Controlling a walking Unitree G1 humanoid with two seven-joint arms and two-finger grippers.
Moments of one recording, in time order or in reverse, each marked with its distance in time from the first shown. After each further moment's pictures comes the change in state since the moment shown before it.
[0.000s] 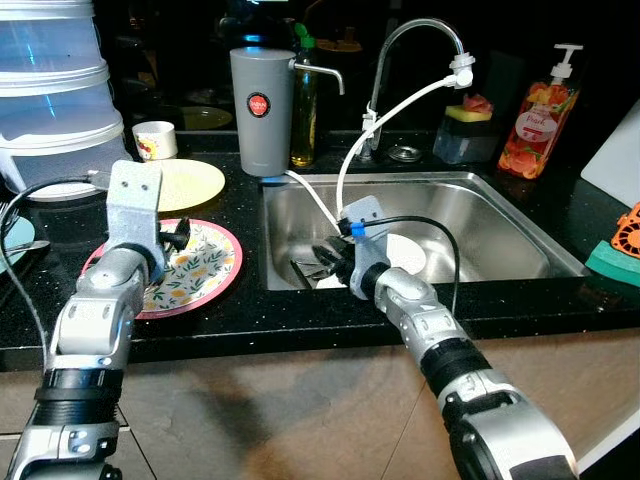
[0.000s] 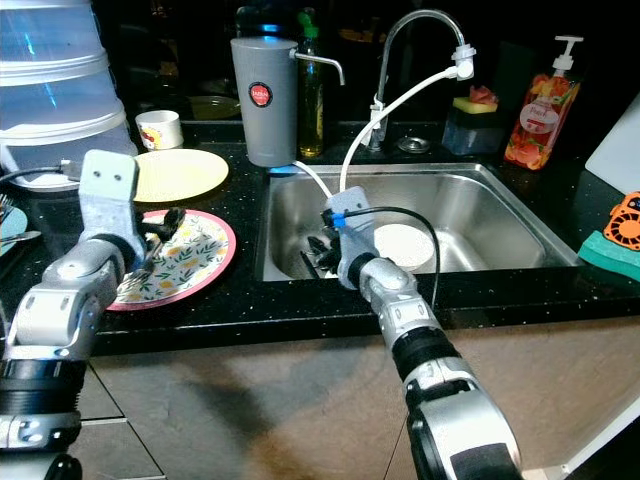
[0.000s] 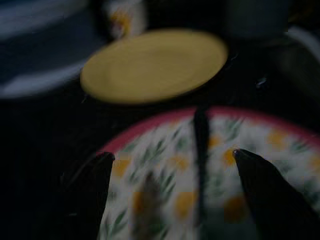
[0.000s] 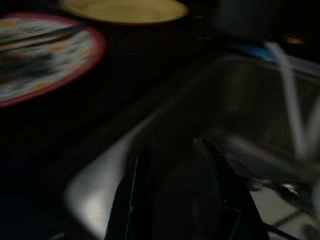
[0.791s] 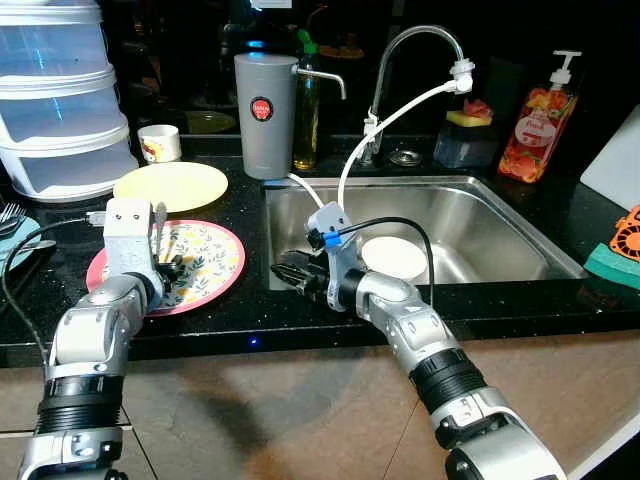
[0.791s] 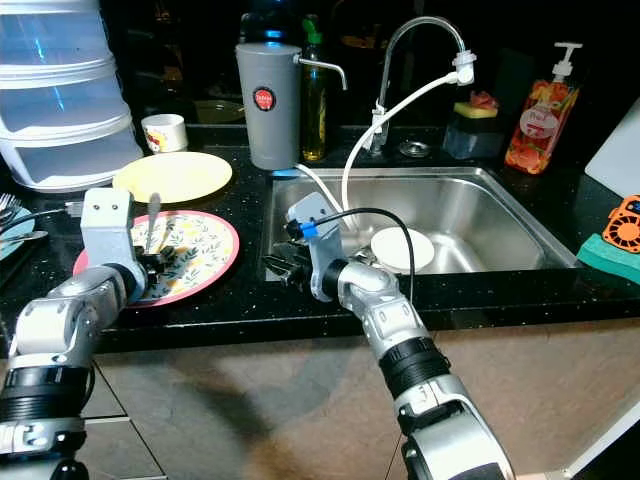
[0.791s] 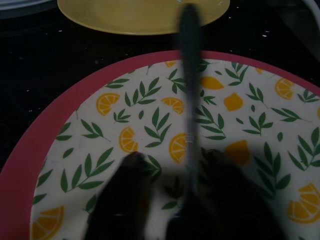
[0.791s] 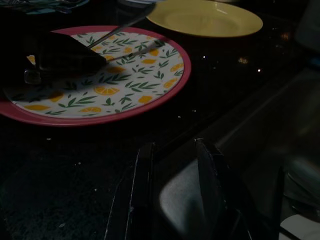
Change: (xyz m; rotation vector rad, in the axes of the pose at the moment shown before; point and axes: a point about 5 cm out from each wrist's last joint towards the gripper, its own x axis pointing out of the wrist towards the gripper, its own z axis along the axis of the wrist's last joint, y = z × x) left arm 0.006 -0.006 -0.021 -0.111 0.155 -0.090; right arm 0.003 0.027 0.016 0.040 0.007 0.187
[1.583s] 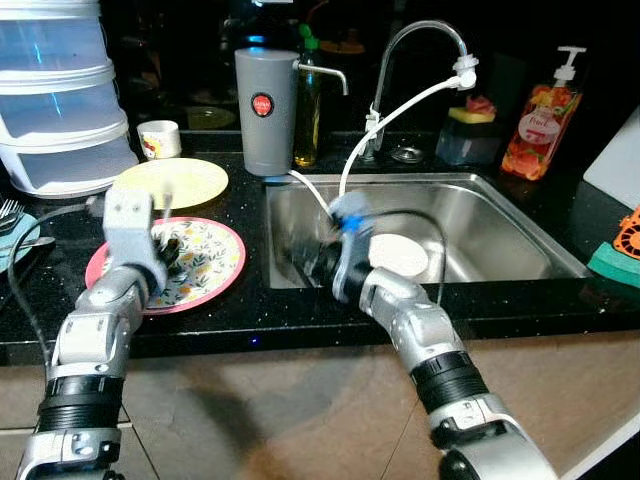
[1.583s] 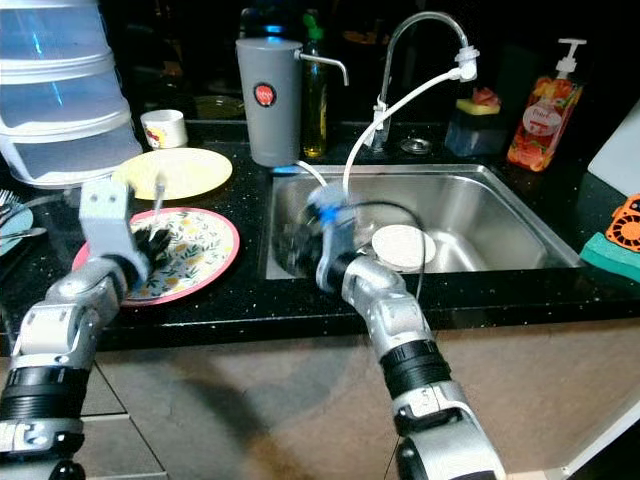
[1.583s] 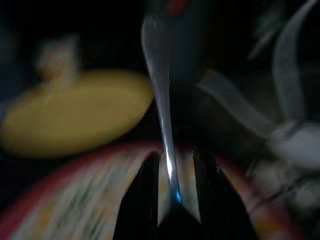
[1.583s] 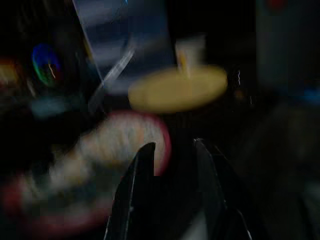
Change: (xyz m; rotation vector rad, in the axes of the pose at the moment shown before) left arm -0.010 -0.031 0.039 0.137 -0.398 -0.265; right arm -0.006 -0.009 0.041 0.259 -0.315 -0.105
